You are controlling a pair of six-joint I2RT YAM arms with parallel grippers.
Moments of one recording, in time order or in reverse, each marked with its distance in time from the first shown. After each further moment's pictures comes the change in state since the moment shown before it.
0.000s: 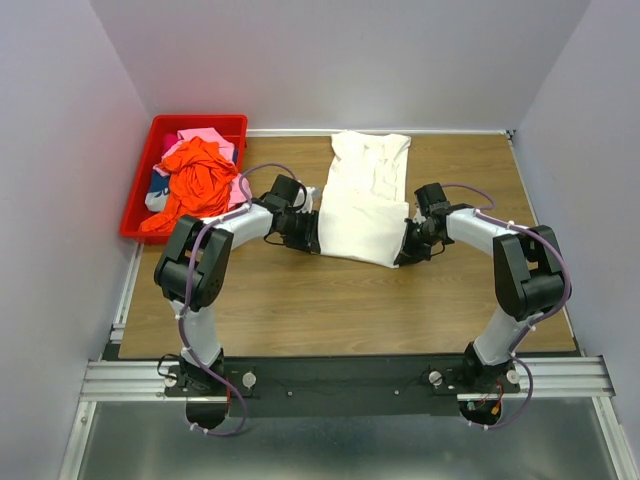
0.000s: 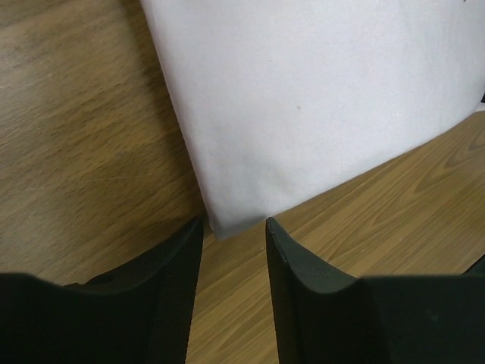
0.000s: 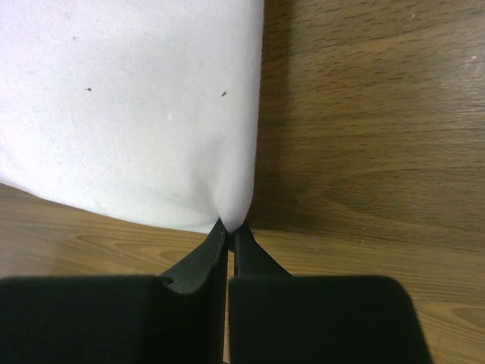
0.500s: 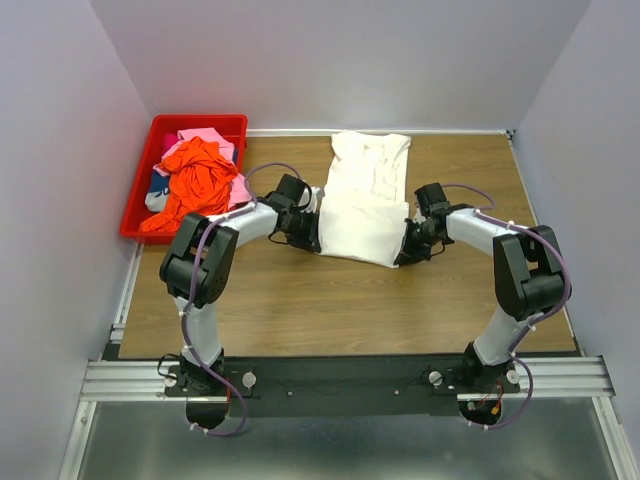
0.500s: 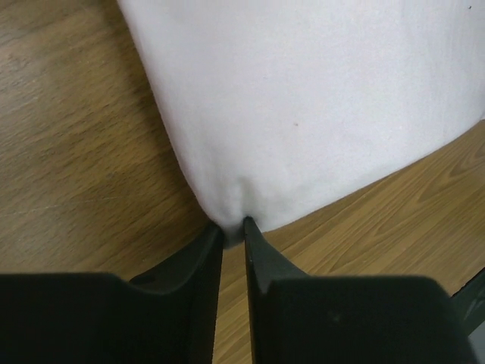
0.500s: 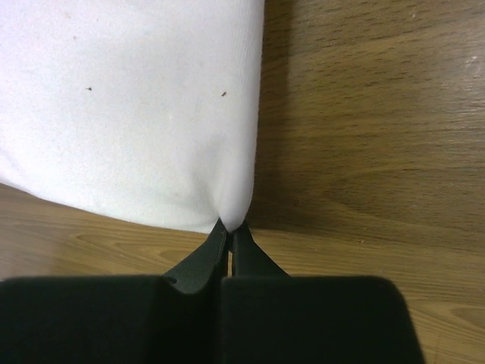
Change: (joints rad) left arm -0.020 0.033 0.034 -0.006 -0.016 0.001; right arm 0.000 0.000 0.000 0.000 -0.001 0.000
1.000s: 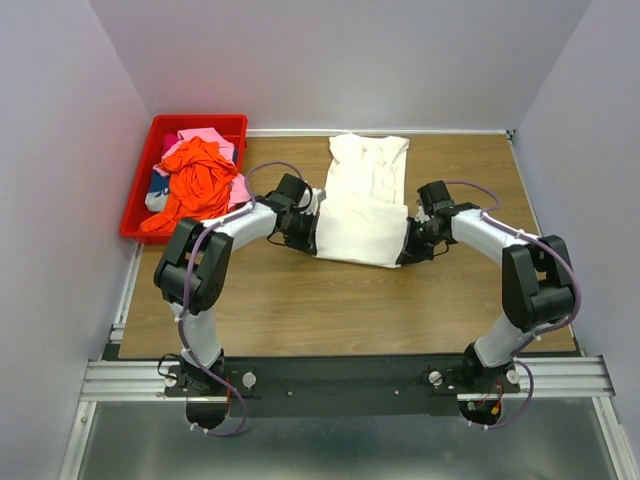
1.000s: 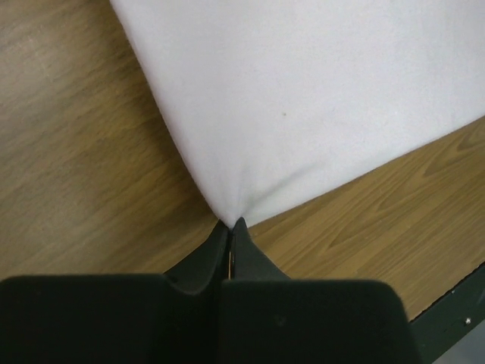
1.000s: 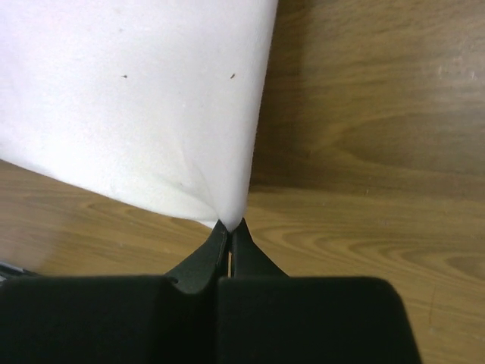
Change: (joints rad) left arm -0.019 -0.041 0.005 -0.081 -0.029 0.048; right arm 0.000 -0.070 0.000 -0.055 -0.006 -0.014
